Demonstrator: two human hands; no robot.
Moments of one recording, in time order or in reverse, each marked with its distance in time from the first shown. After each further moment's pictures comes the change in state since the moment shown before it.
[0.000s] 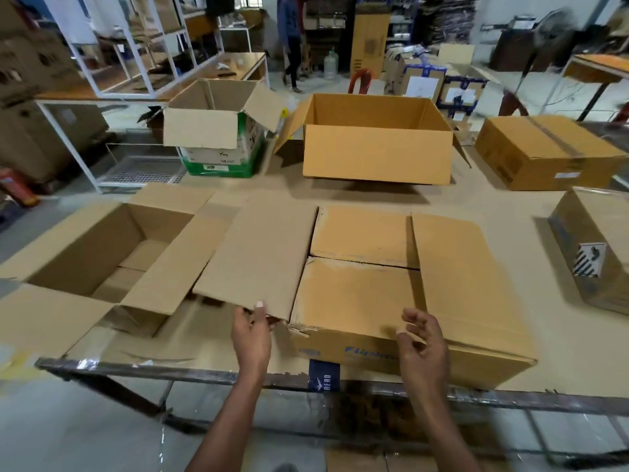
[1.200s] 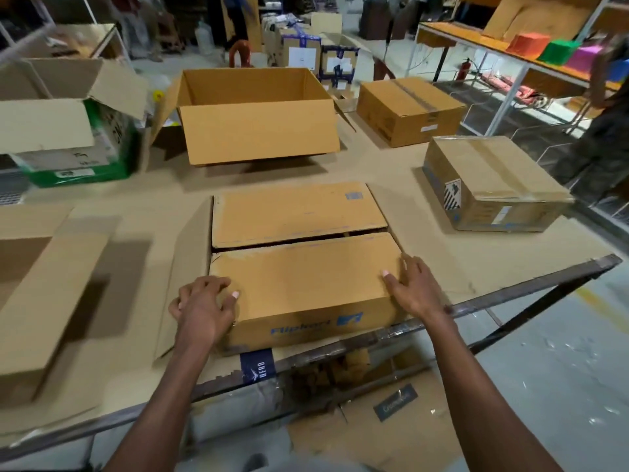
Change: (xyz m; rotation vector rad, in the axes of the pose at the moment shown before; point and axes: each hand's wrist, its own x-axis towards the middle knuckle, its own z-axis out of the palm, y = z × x) left_hand 0.015 0.025 0.055 1.004 -0.455 0.532; right_hand 0.098 0.055 -0.143 -0.792 -0.031 0.194
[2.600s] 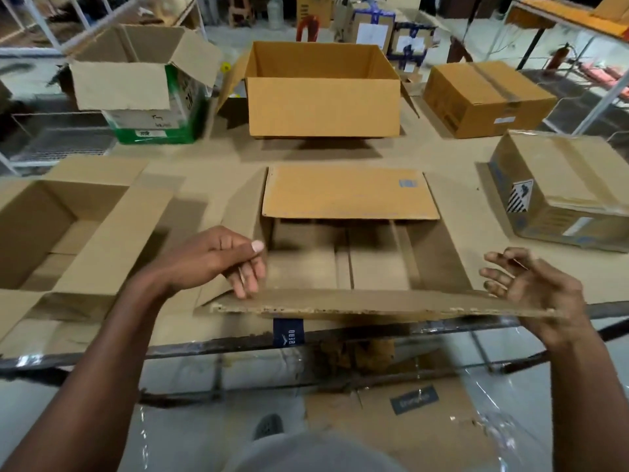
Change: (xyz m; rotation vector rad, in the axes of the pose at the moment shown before) left_hand -0.030 0.022 -0.154 -0.586 -0.630 0.246; right_hand -0.019 0.026 -0.102 1.443 -0.469 -0.081
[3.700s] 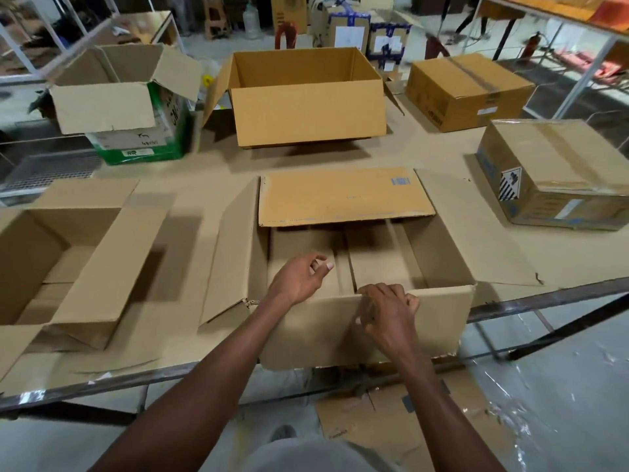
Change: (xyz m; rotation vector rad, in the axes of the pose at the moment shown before) left_hand 0.141 -0.087 0.109 0.355 0.295 -0.088; right_hand 0.006 0.179 0.136 -1.681 0.159 -0.136
